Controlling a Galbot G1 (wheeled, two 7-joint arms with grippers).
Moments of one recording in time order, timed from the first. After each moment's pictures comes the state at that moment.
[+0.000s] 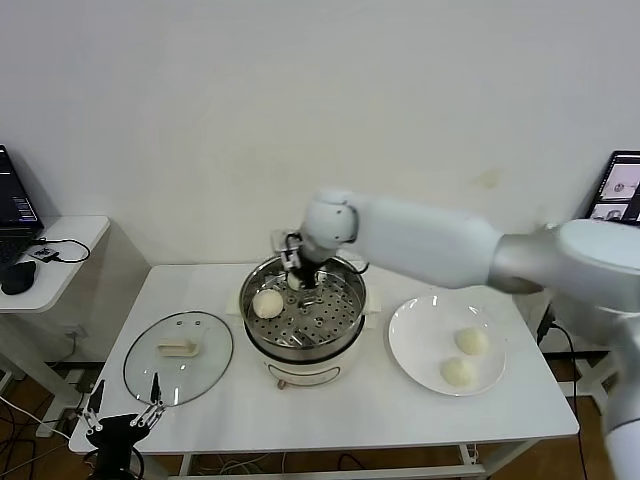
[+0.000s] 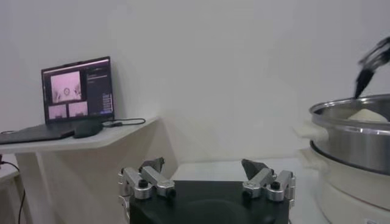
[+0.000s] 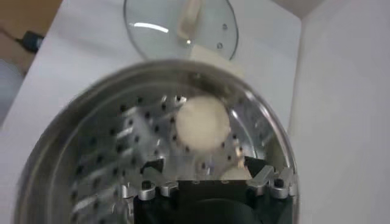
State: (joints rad) left arm 1.82 -1.28 -0.69 -2.10 -0.20 -0.10 -0.27; right arm 0.53 1.15 -1.19 1.34 0.34 -0.47 -0.95
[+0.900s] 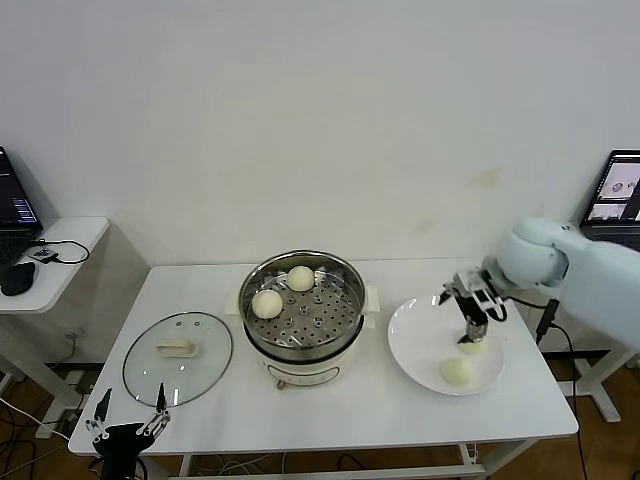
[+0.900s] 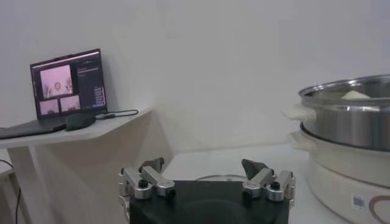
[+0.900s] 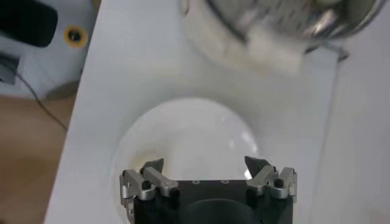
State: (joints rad) left arm 1.83 -1.28 -0.68 -2.07 -0.17 -0.11 -0.27; right arm 0.28 0.50 -1.05 1.62 -0.02 -0.27 -1.10
